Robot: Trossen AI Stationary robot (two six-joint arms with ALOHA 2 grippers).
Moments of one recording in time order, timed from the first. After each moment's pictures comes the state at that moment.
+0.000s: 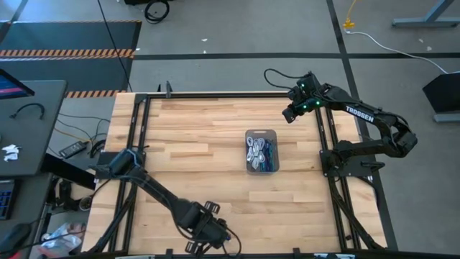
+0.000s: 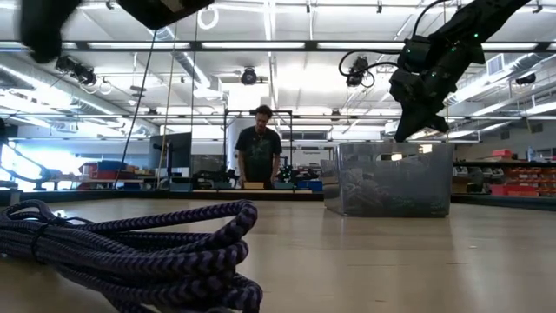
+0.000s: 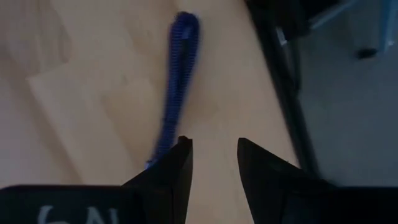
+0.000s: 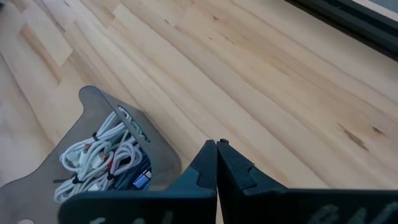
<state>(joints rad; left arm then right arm) -0.63 2.06 1.74 -0.95 0.05 -0.25 -0.89 1.17 0.84 -0.64 -0.37 0.11</state>
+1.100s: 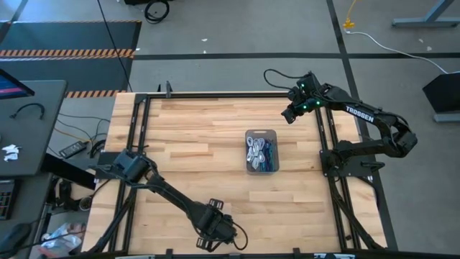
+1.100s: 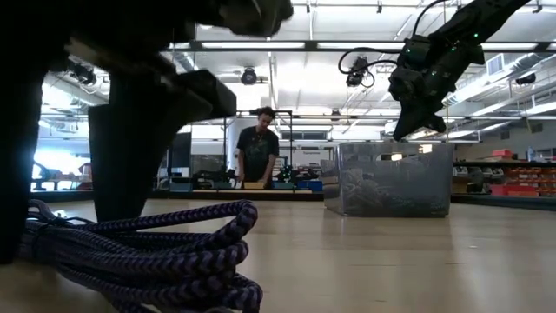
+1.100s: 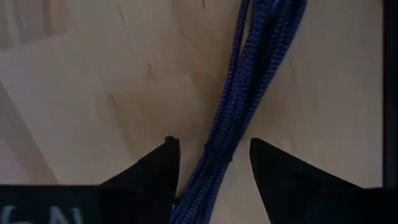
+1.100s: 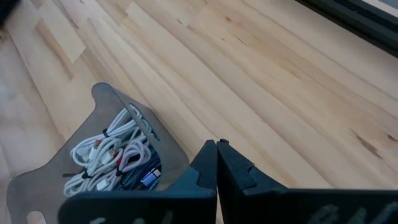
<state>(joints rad) -0.58 2.23 1.74 -0.92 0.02 -0.30 -0.88 1.17 0.83 -0.63 -0.41 0.09</state>
